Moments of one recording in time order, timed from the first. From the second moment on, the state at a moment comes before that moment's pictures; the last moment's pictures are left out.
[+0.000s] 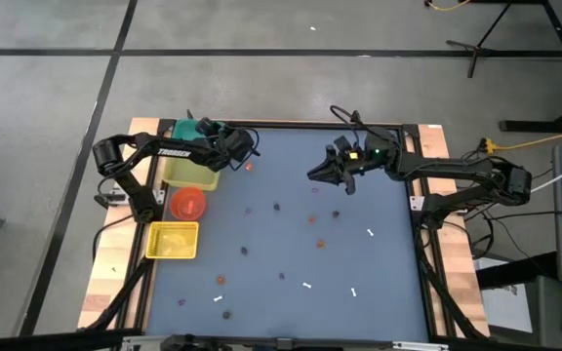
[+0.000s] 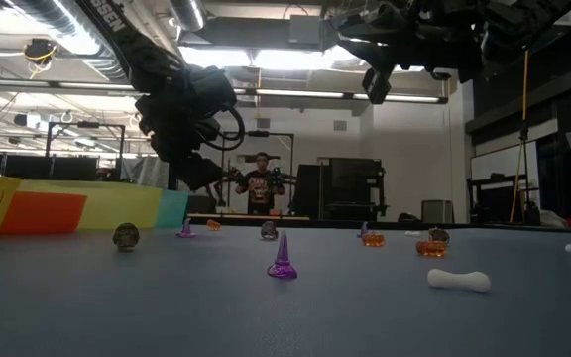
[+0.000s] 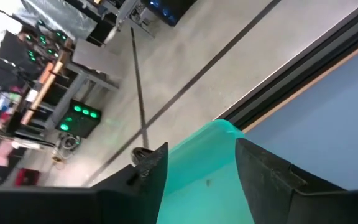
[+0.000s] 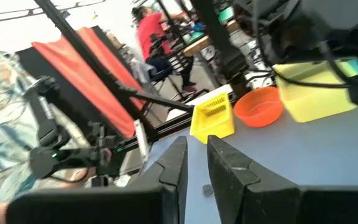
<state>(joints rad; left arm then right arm) 0.51 1.65 0.84 -0.16 -1.04 -0.08 -0.37 1.26 0.69 0.52 -0.70 0.52</state>
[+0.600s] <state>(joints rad) 0.47 1.65 0.84 0.07 -0.69 -0.20 -0.45 1.07 0.69 0.38 -0.86 0.41</state>
